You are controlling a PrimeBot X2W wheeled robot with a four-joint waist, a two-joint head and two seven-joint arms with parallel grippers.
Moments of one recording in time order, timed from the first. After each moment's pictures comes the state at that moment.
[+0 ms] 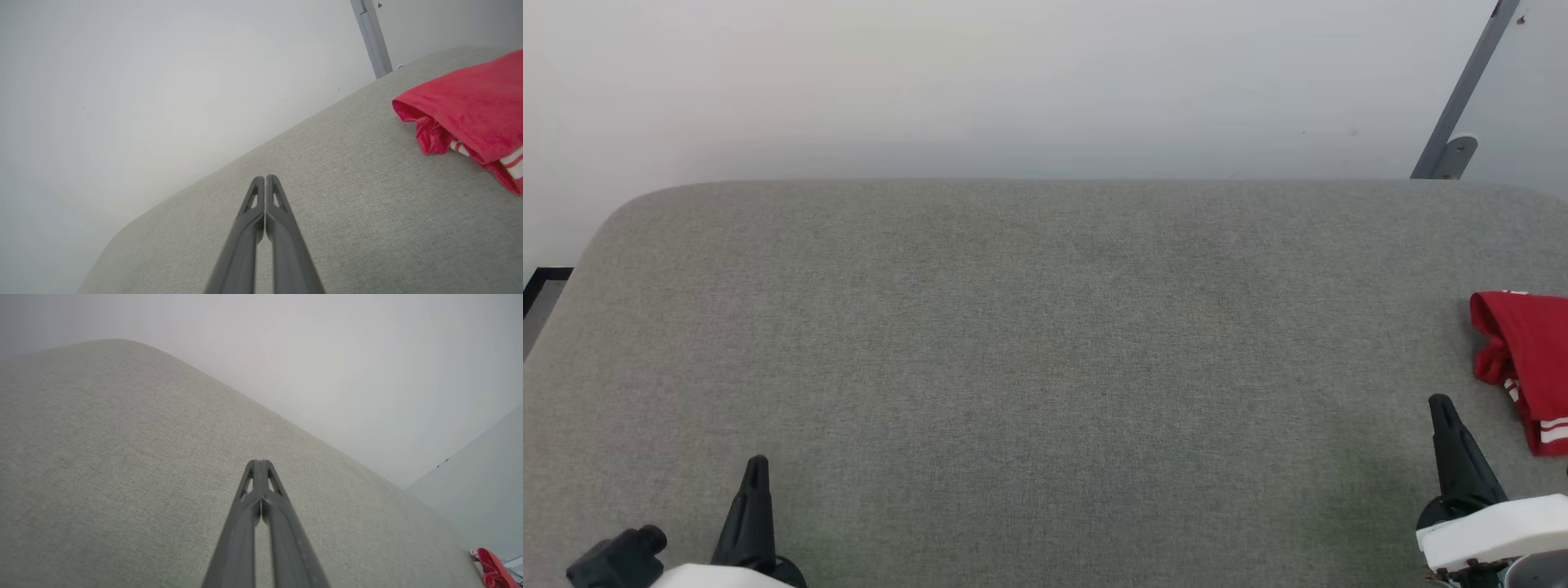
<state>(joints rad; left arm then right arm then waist) 0.09 0.11 0.06 0.18 -0.63 -0.13 -0.15 0.05 -0.12 -0.15 0.07 0.72 0.13 0.01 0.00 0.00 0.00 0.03</state>
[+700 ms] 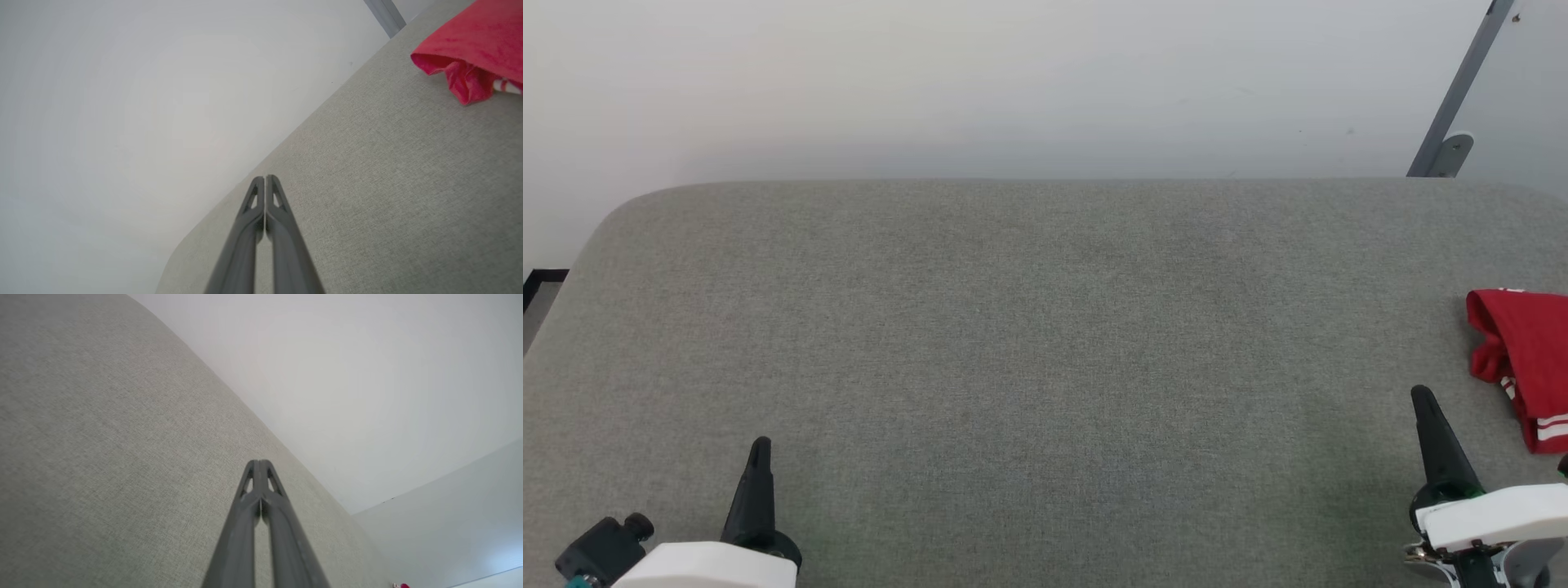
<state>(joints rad) 0.04 0.10 0.07 0.19 -0.92 -0.13 -0.08 0.01 -0.10 -0.14 0.13 0.98 0.13 0.04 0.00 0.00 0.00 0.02</state>
